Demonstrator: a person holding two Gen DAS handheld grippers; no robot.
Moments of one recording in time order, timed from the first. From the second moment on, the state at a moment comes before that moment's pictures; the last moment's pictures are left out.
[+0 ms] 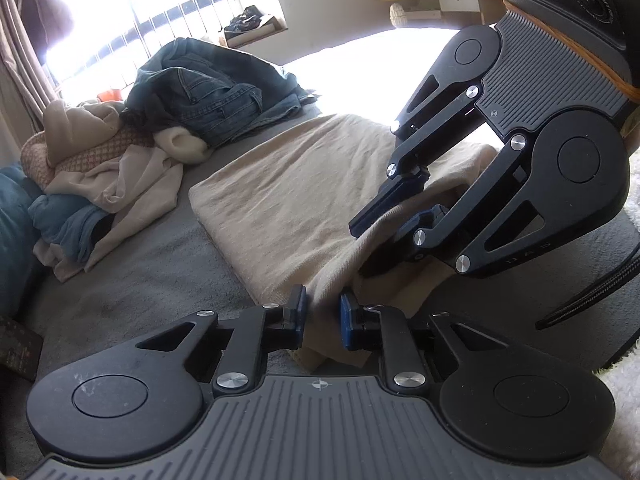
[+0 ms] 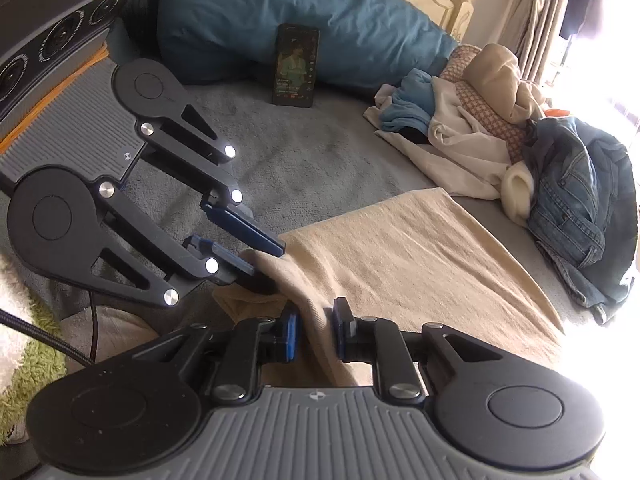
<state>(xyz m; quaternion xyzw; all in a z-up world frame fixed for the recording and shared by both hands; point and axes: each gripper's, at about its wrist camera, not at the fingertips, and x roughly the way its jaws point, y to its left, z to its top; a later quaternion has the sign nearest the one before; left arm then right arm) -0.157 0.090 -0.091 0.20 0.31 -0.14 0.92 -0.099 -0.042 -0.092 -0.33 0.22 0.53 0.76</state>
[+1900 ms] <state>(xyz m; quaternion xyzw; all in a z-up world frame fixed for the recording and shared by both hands) -0.145 0.137 -0.078 -0.01 0.34 -0.15 0.93 -0.115 -0.032 -0.105 -0.34 0.13 0.51 0.78</state>
